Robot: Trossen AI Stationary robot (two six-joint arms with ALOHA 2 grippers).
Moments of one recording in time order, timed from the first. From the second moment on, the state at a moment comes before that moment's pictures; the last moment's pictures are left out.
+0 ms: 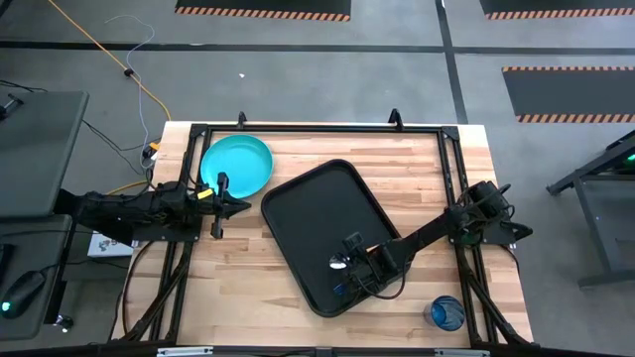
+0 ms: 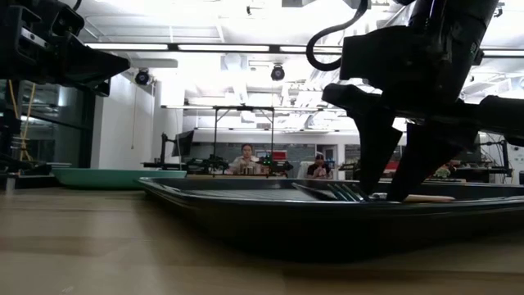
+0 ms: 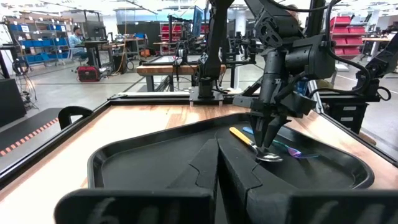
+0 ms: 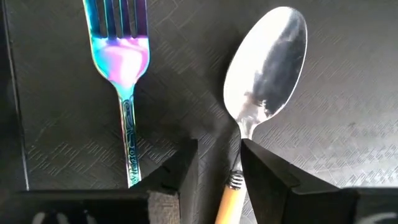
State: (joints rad) left arm -0.01 0.01 0.01 0.01 -0.04 0.03; right arm 0.47 1.90 1.18 -0.60 0.30 -0.15
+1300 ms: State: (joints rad) left arm -0.01 0.01 0.01 0.01 -0.04 0.03; right arm 0.47 1.83 1.18 -0.66 0.17 0.03
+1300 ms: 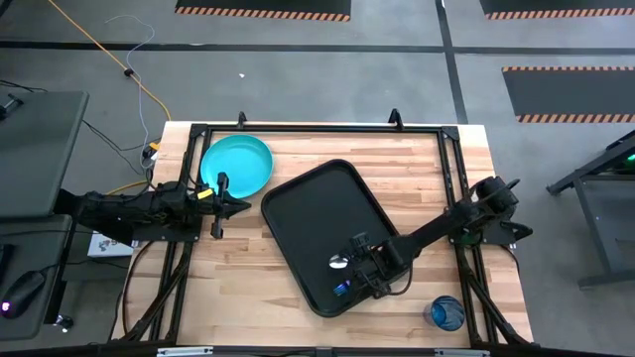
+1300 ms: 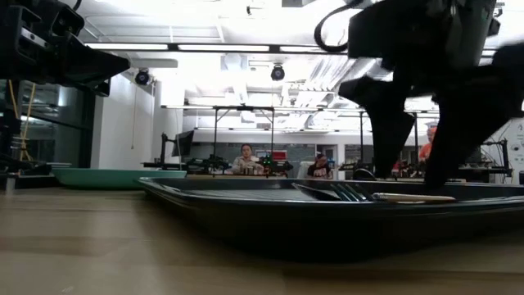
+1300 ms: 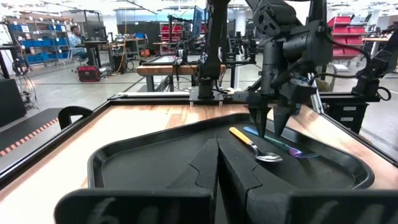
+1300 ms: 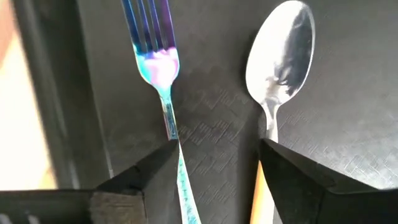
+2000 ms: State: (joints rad) left arm -0.01 0.01 0.01 0.01 -0.04 0.03; right arm 0.47 1.67 1.18 -0.67 0.03 0.22
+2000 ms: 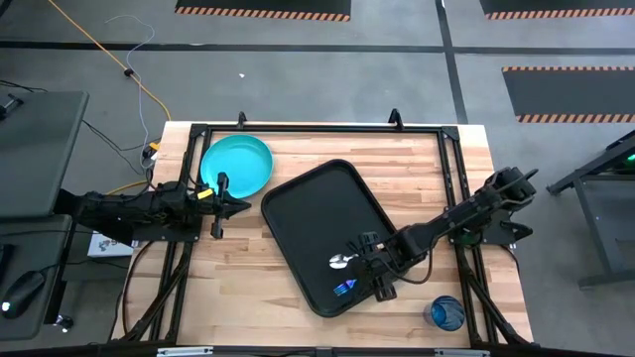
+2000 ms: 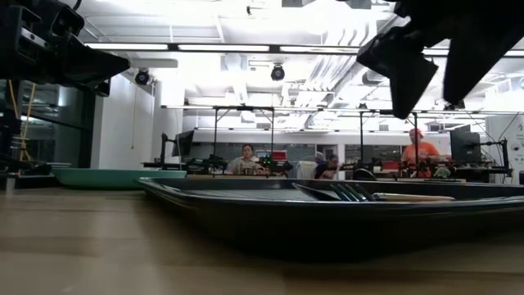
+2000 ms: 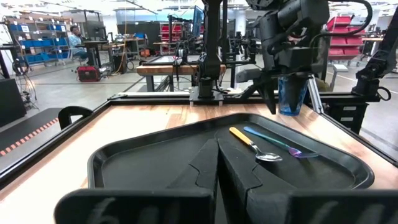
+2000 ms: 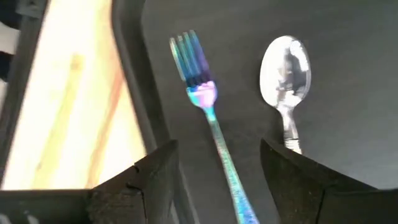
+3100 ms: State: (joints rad) left arm -0.01 0.01 0.01 0.01 -0.04 0.03; right arm 0.37 1.09 0.86 -0.47 0.67 0.78
